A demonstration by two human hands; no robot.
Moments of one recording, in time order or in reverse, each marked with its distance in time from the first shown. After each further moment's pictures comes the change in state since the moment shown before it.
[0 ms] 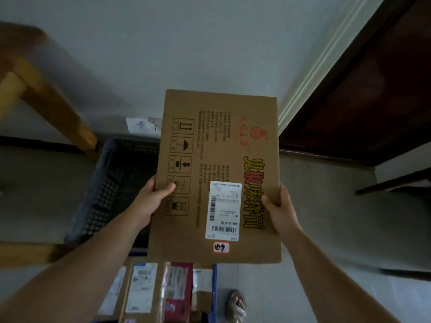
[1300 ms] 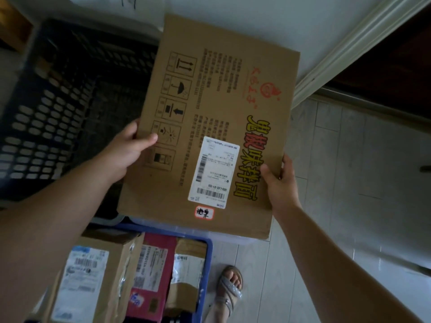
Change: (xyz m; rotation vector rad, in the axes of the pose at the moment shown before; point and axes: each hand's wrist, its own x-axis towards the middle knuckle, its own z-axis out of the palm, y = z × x) left_hand 0.200 -0.172 0.016 0.190 0.122 -0.022; right_hand 0.173 0.198 0.084 0.072 -0.049 0.175
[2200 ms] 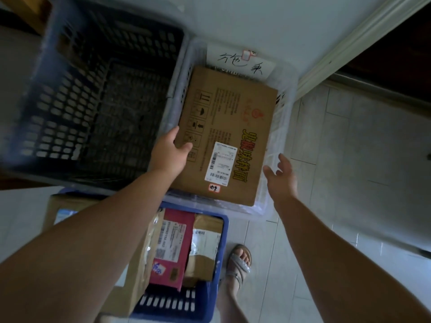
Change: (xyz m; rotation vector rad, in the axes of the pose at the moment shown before) left_hand -0.029 -0.035 0.043 0.312 0.166 0.017; right_hand -0.034 0.016 0.024 -0.311 0.075 0.121
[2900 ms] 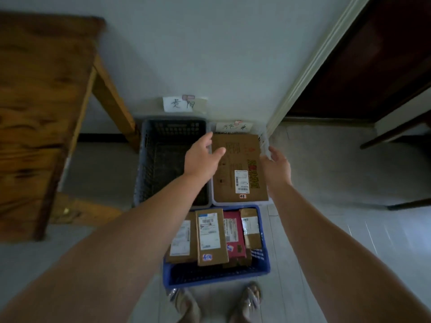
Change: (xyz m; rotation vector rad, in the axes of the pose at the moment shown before) left_hand -0.226 0.115 -0.303 -0.034 -0.190 0.435; right_hand -0.364 -0.179 0.006 0.359 0.198 -0.152
